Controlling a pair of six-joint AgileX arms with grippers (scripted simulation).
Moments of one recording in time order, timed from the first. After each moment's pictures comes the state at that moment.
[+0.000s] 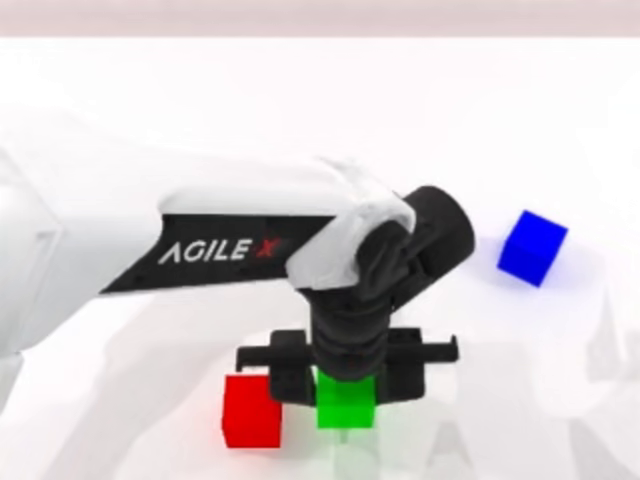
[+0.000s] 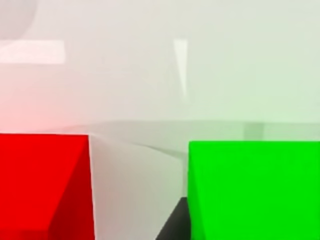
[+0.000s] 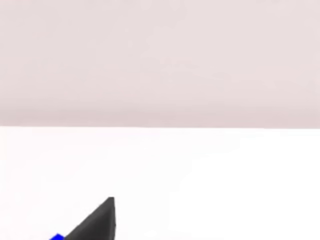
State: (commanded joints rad) left arm -0.92 2.02 1.35 -0.90 0.00 -0.91; right arm 0.01 0.00 0.00 0.00 0.00 0.00
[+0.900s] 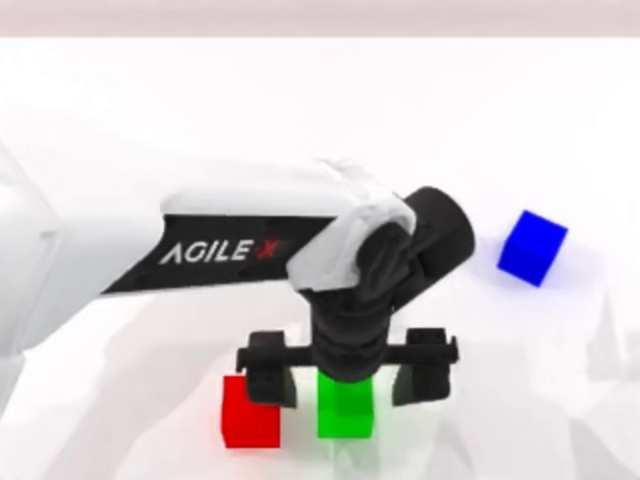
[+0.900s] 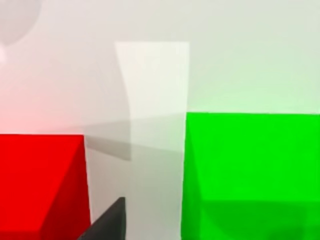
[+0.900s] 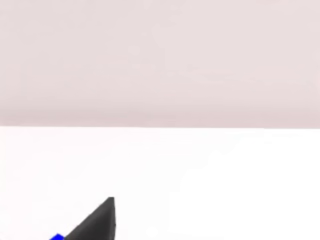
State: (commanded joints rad) left arm -0.92 2.02 1.35 -0.90 0.00 -0.91; right arm 0.01 0.00 0.00 0.00 0.00 0.00
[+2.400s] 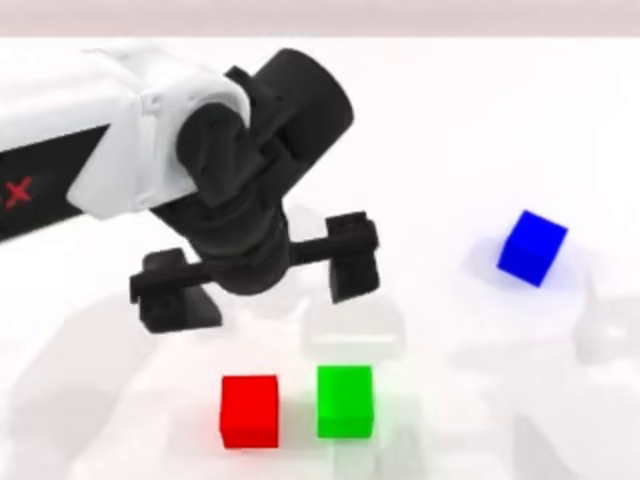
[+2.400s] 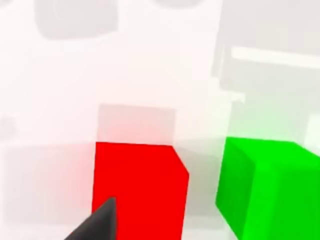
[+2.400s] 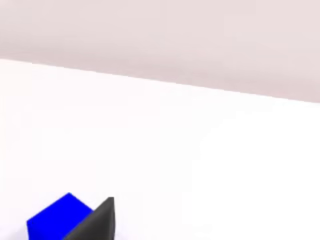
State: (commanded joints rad) left arm -0.75 1.65 1.27 -0.97 -0.02 -0.86; right arm 0.06 0.29 0.29 -0.19 0.00 -0.11
